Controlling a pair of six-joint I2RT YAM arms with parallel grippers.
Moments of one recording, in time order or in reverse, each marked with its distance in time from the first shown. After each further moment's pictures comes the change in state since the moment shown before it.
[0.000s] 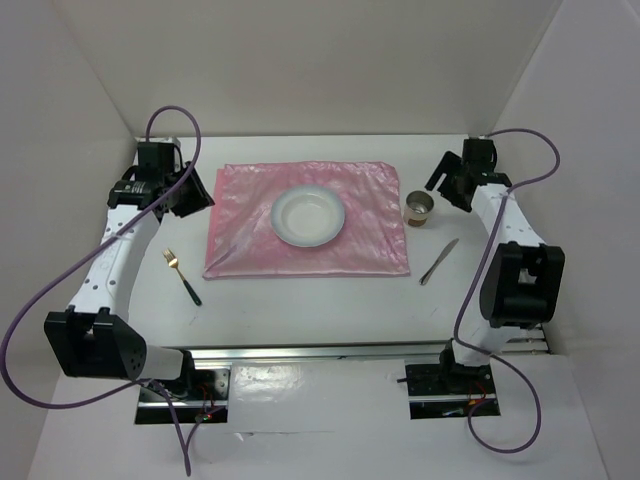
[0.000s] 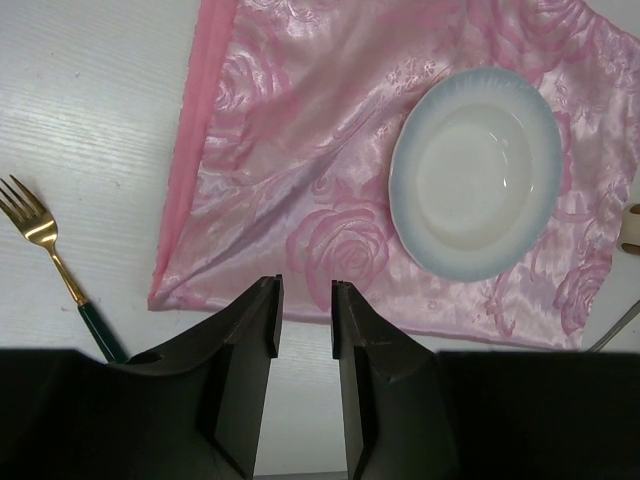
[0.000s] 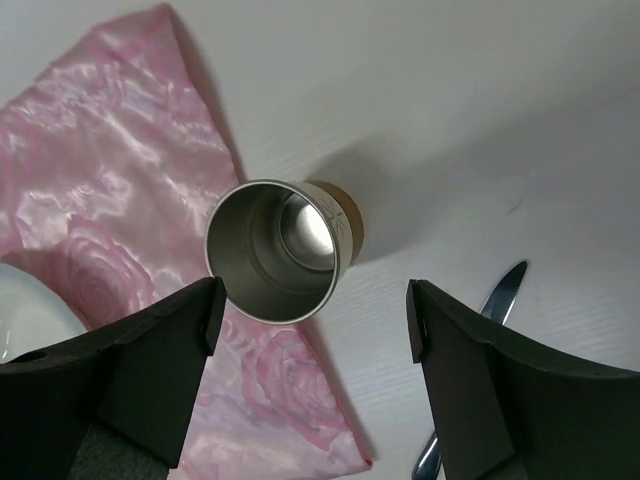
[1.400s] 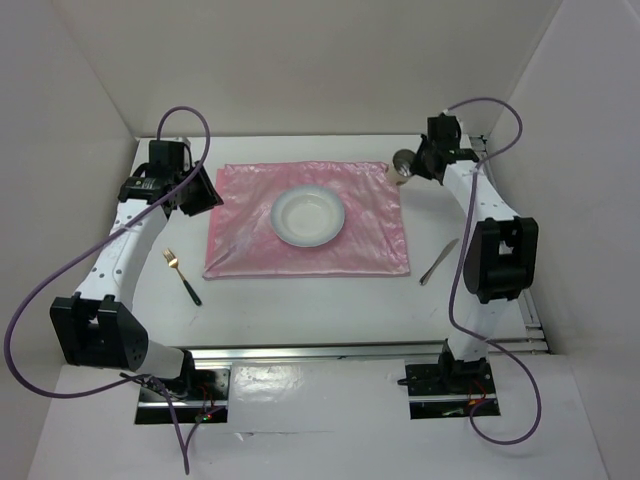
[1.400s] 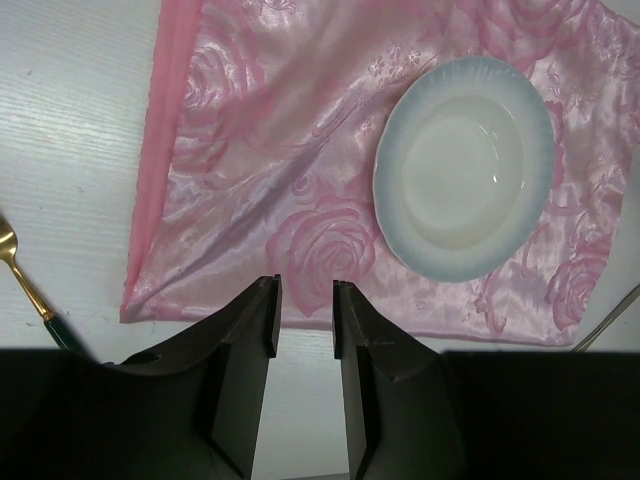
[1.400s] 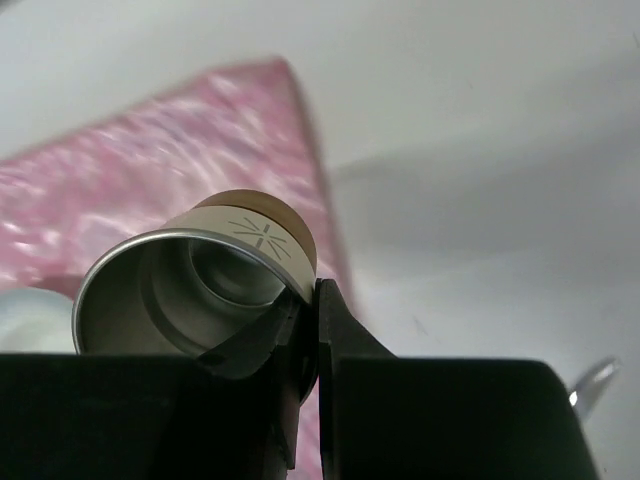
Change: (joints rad) left arm -0.034 0.059 0.000 0.037 0.020 -0.023; right arm 0.134 0.200 0.185 0.015 0.079 -0.024
